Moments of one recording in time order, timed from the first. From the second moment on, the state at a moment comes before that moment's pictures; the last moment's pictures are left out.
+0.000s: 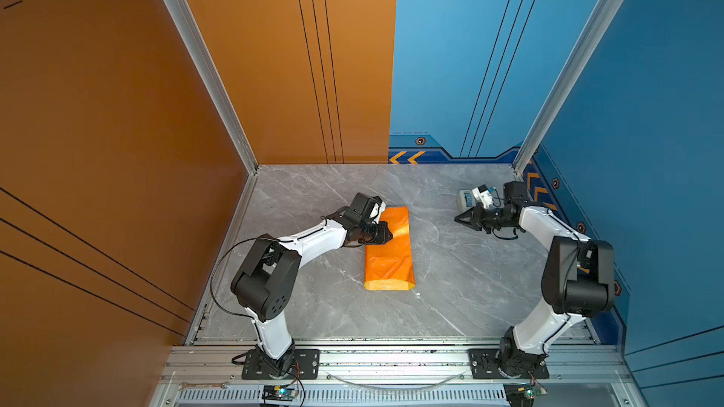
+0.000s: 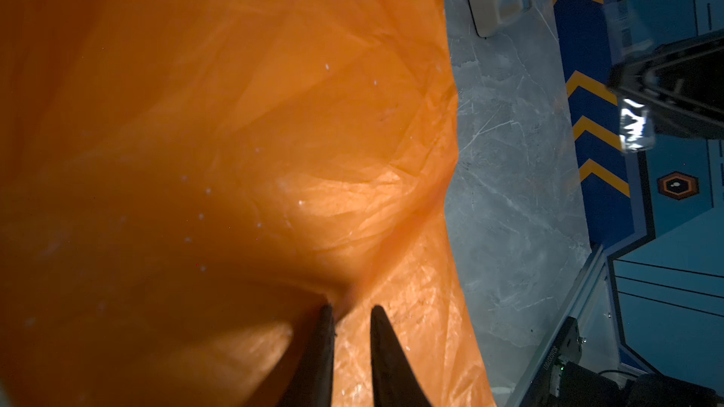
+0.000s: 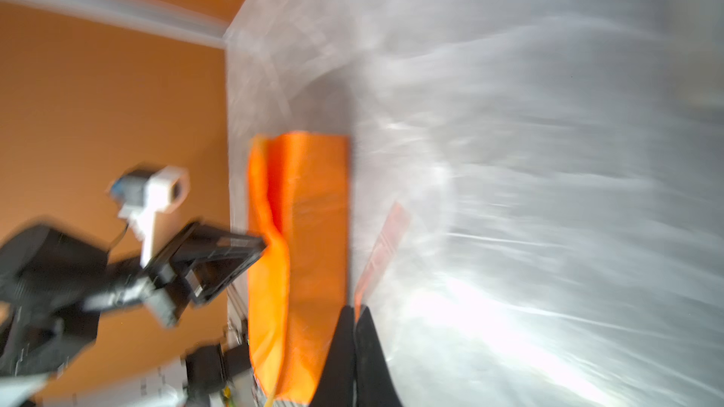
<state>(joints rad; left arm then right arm) -0.56 1.77 1.16 -0.27 0.38 -0.51 -0.08 1.69 1.19 -0.60 -0.90 0.18</state>
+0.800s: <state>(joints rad) -0.56 1.77 1.16 -0.27 0.38 -0.51 0.36 1.97 1.57 -1.22 -0.87 -0.17</state>
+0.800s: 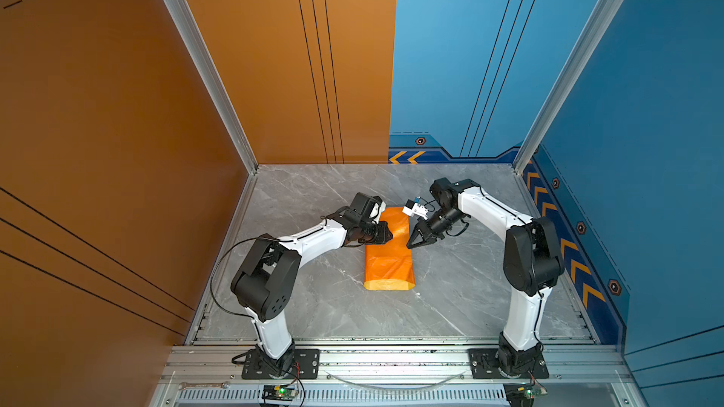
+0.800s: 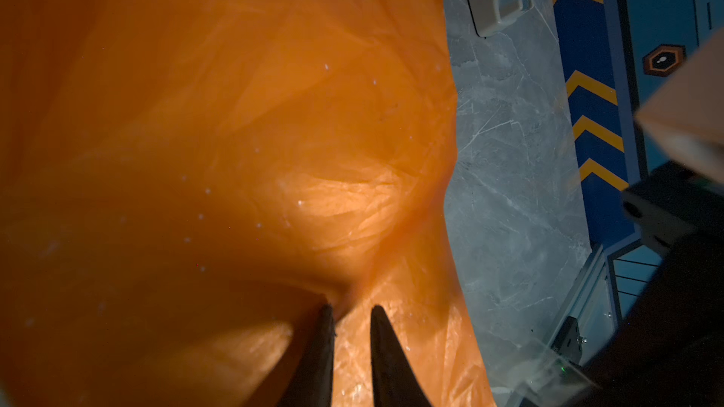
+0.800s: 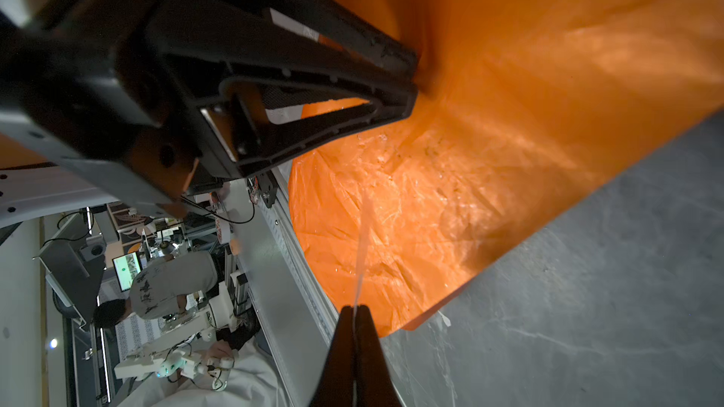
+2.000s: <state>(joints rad) -0.56 1.77 1.16 -0.27 0.38 -0.50 0.34 2.19 1.78 -1.37 -0.83 -0.13</state>
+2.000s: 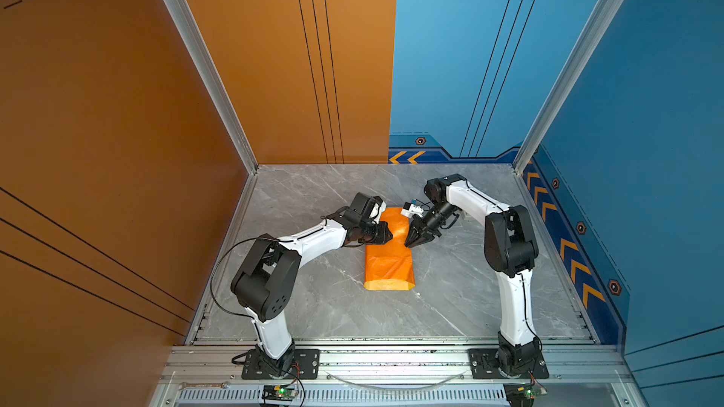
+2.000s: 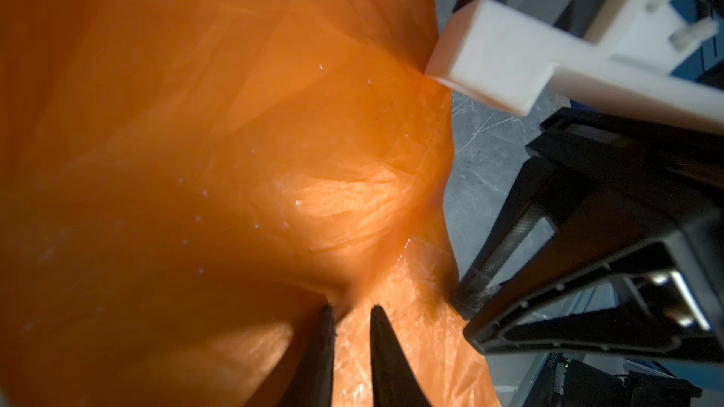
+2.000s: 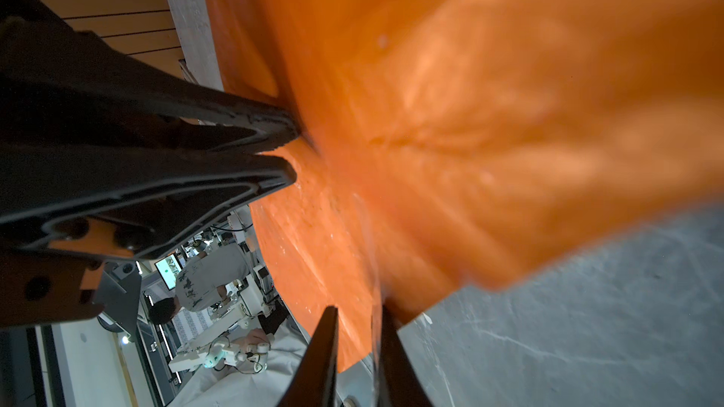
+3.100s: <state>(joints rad) -0.56 1.77 1.16 -0.20 0.40 -0.50 0.32 2.23 1.83 -1.39 -0.84 -0.07</state>
